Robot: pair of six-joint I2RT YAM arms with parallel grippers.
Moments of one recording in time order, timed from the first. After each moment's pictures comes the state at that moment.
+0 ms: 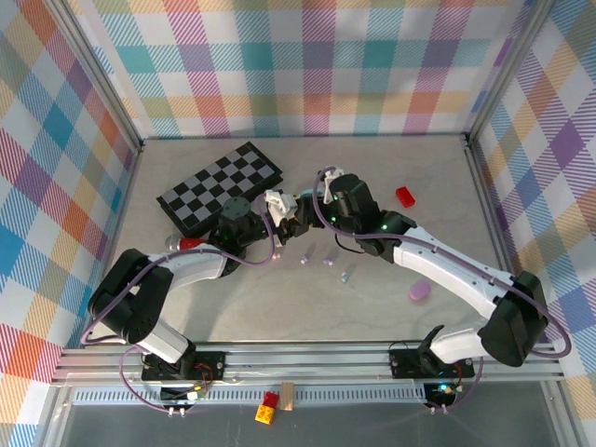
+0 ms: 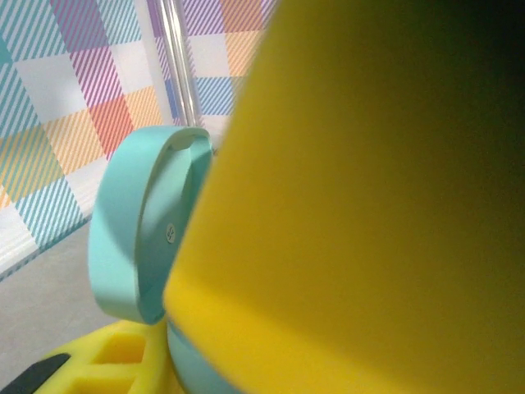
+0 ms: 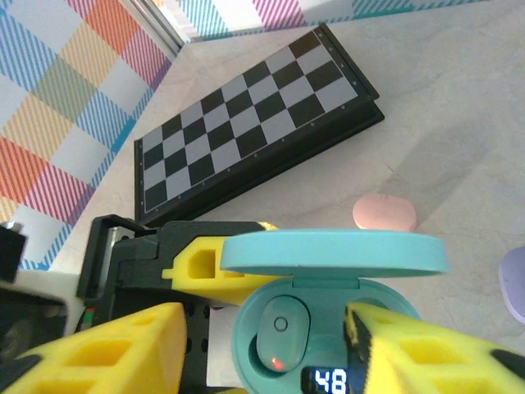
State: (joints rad) left arm -0.55 1.55 0.71 0.80 0.58 0.13; right arm 0.80 1.36 1.14 -0.27 0.04 0.54
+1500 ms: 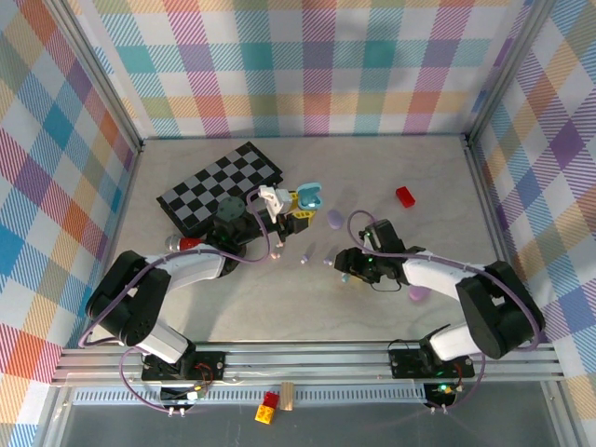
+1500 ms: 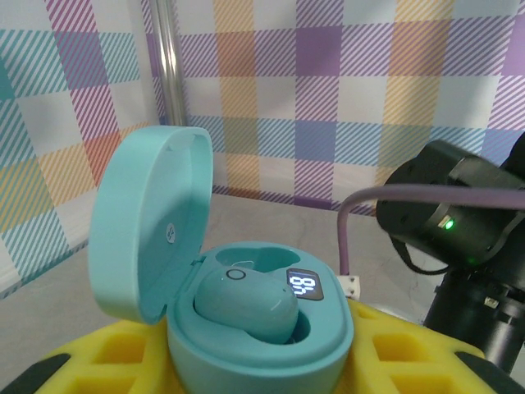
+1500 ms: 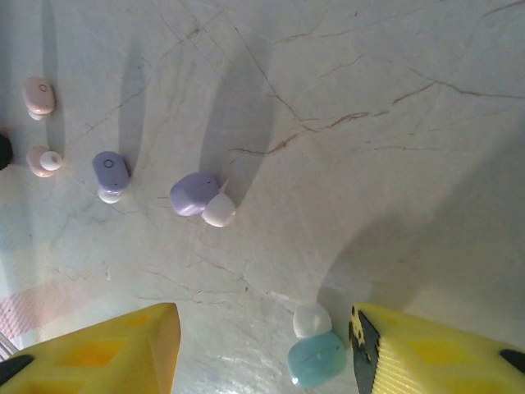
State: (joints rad) left arm -0.54 1.53 0.71 0.89 0.62 0.02; right arm 0.49 1.43 0.57 -0.12 -0.39 0.77
